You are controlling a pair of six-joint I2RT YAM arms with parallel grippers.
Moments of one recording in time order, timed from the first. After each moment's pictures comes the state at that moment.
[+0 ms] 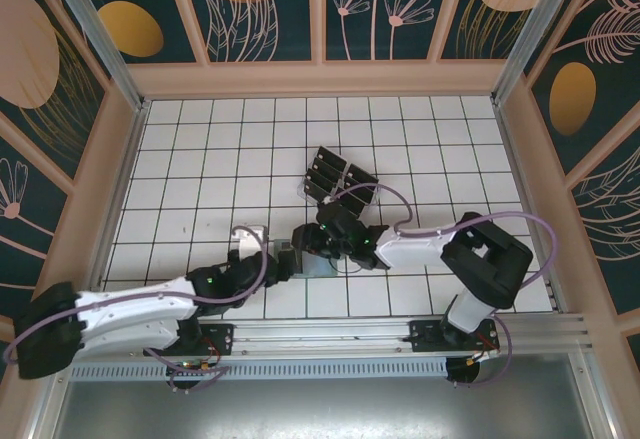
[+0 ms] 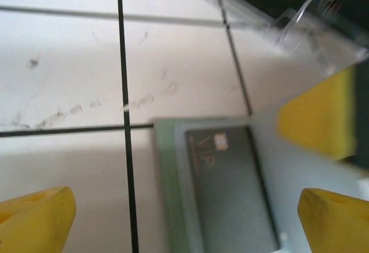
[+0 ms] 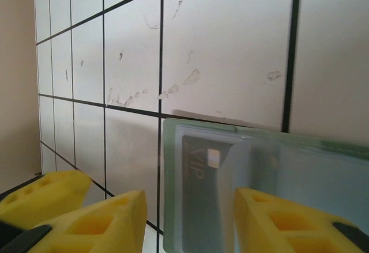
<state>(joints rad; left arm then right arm) -1.13 0.93 0.33 -0.19 -0.56 -0.92 1.00 1.64 0.74 0.21 -0.13 1.10</state>
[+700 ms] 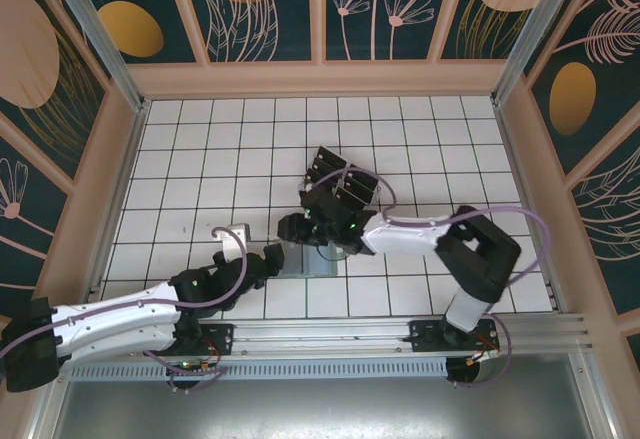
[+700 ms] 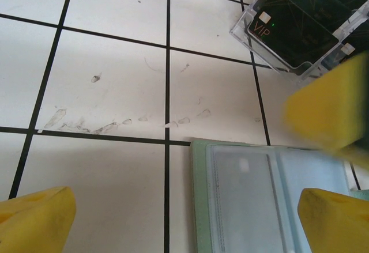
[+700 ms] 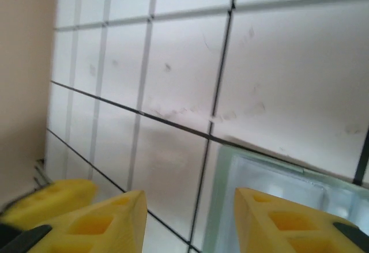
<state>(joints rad) -1.13 0.82 0.34 -0.34 -0.65 -1.02 0.98 1.64 0.94 0.02 -0.16 0.94</state>
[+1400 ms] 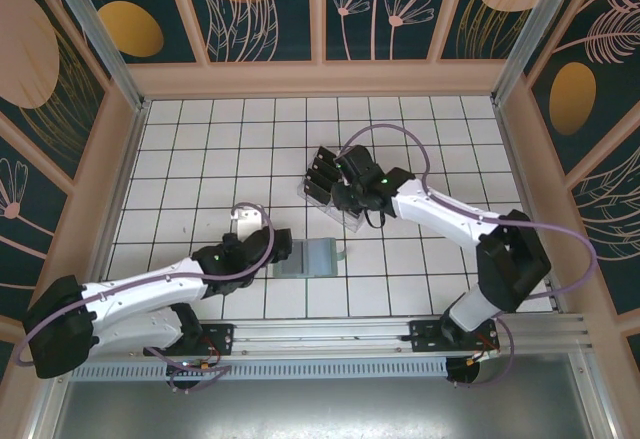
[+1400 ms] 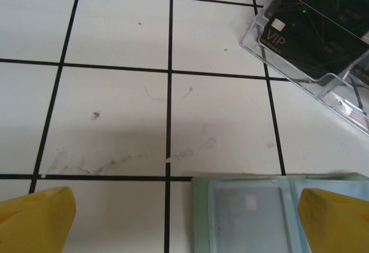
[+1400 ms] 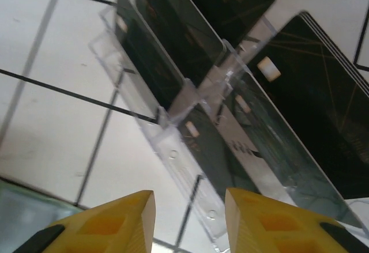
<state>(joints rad) -0.99 1.09 0.54 -0.37 -0.60 -0.87 0.75 1.57 1.14 -0.55 0.14 0.34</state>
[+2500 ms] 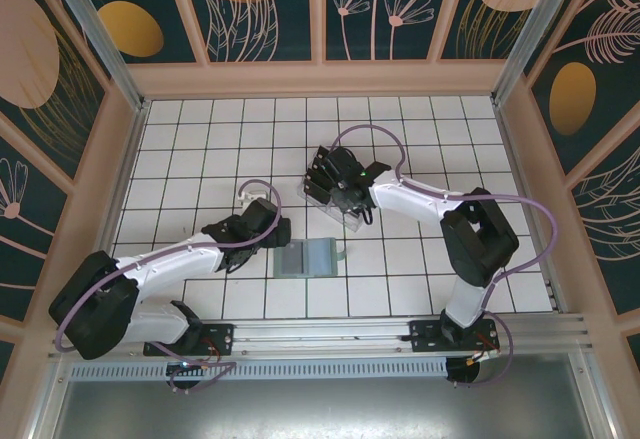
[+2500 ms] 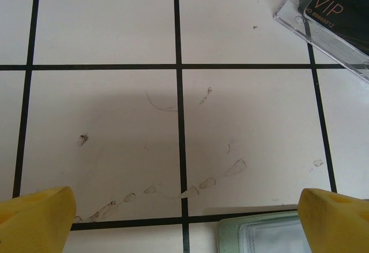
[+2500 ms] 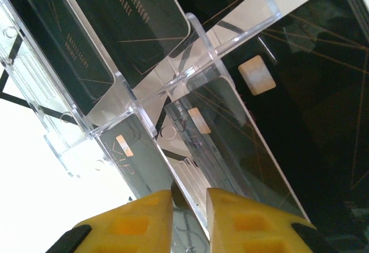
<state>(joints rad) -0.74 1.30 0.60 -0.26 -0.34 -0.66 0.75 1.76 1.23 -0.62 0.30 0.22</state>
